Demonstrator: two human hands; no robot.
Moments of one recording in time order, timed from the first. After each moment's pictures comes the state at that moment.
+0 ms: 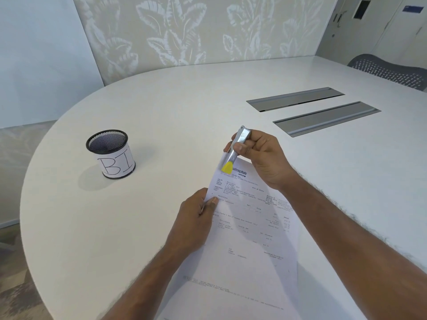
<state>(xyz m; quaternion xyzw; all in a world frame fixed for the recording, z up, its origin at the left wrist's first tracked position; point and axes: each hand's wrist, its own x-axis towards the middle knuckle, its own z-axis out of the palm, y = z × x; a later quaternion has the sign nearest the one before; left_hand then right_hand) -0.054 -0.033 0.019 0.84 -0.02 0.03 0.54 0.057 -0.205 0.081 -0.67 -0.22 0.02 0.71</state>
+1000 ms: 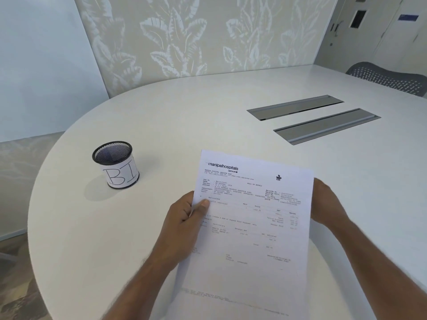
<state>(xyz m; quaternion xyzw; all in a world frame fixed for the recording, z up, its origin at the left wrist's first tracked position) -0.067 -0.013 0.042 0.76 0.00 0.02 0.64 0.034 -0.333 0.020 -0.99 0.03 -0.04 0.15</state>
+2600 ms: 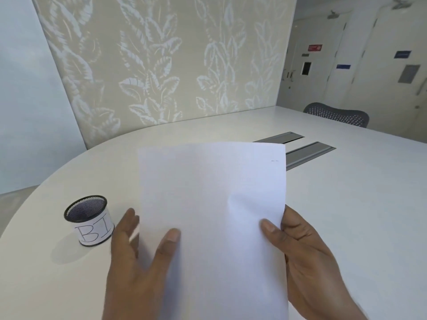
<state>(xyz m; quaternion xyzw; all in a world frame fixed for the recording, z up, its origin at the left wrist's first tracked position) -0.103 0.075 0.068 0.67 0.16 0.20 0.70 -0.102 -0.237 0.149 -0.50 -0.13 0.03 0.86</state>
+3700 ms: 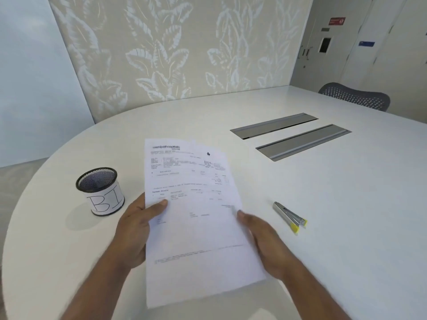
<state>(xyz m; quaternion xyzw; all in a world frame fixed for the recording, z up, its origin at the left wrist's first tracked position) -0.033 0.036 0.063 0.53 -0.01 -0.02 0.84 -0.036 -0.227 0.036 -0.63 0.05 0.19 0.75</state>
